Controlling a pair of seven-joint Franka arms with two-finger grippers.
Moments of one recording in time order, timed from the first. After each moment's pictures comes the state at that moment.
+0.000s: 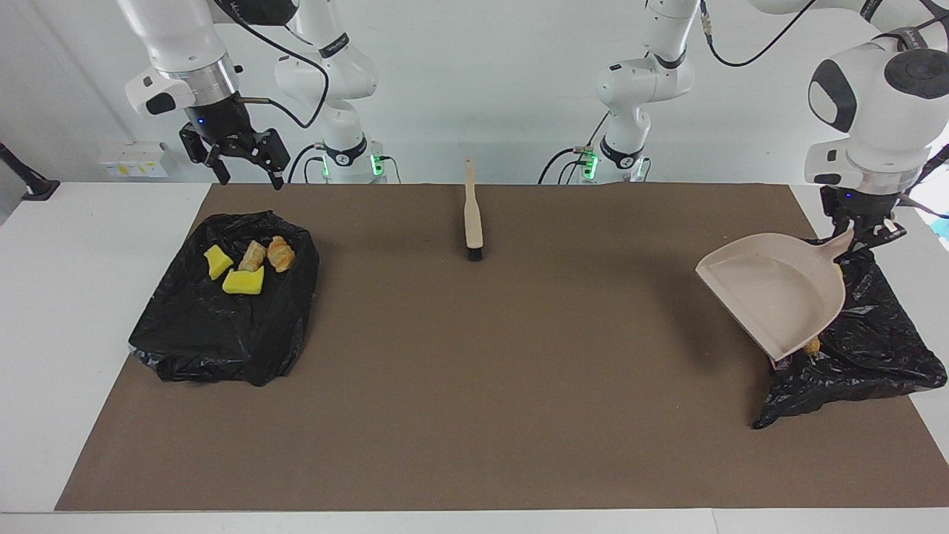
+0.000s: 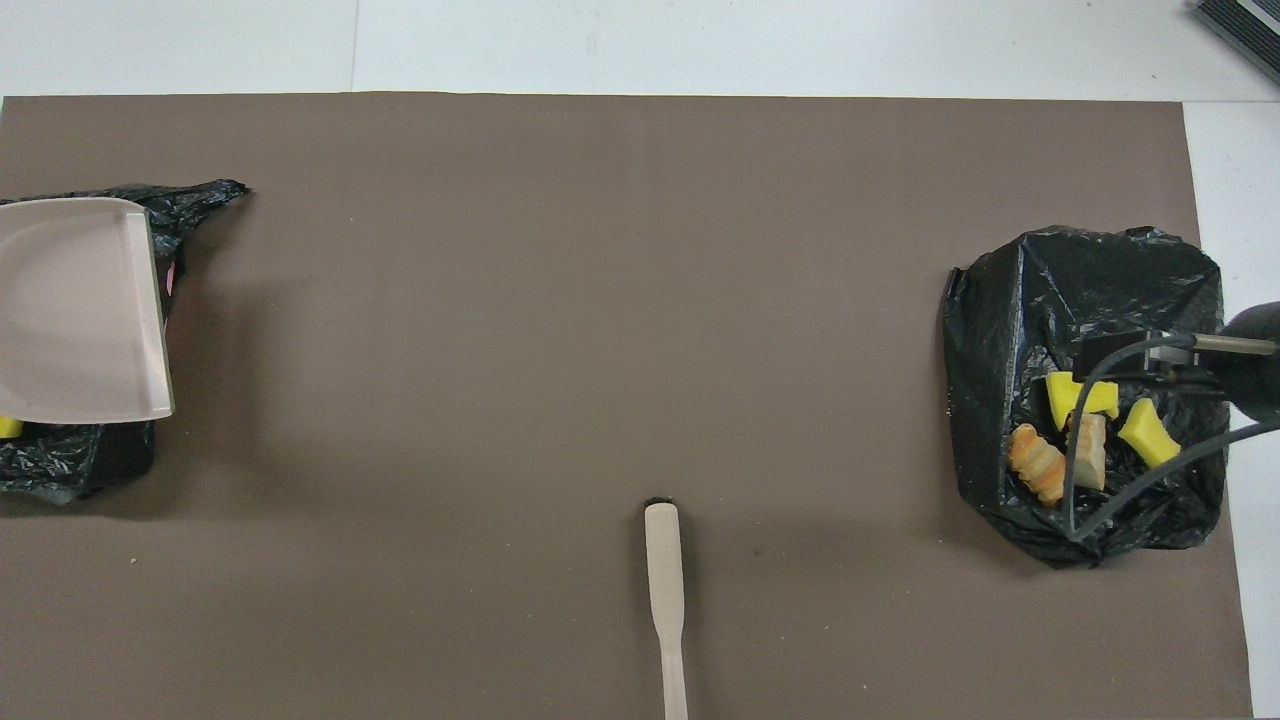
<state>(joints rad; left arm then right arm) 0.08 0.04 -0.02 -1.74 0.36 1.79 1.17 -0.01 -0.16 0.00 -1.77 0.01 1.65 0.15</state>
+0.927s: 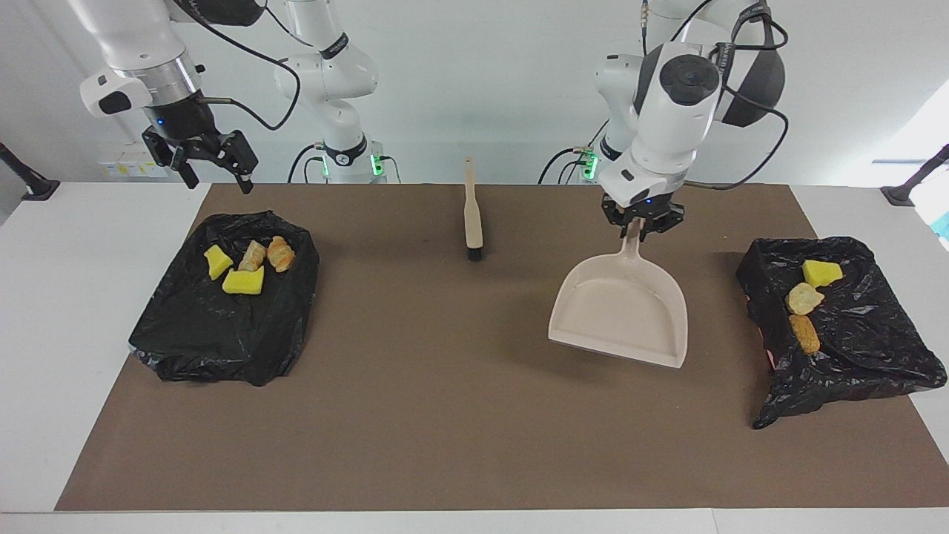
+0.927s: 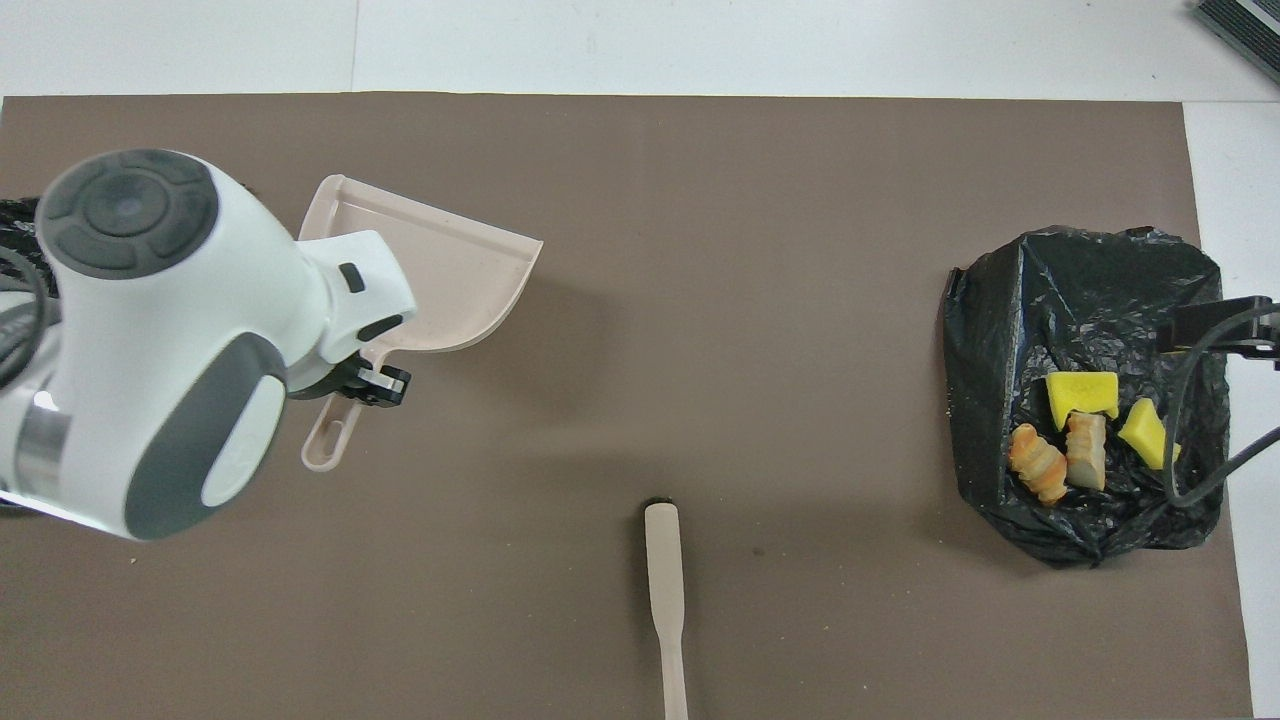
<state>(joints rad) -0.41 0.07 -0.03 -1.74 0.07 1.69 -0.12 0.09 -0.12 -0.17 -1.68 0.00 1.64 0.09</state>
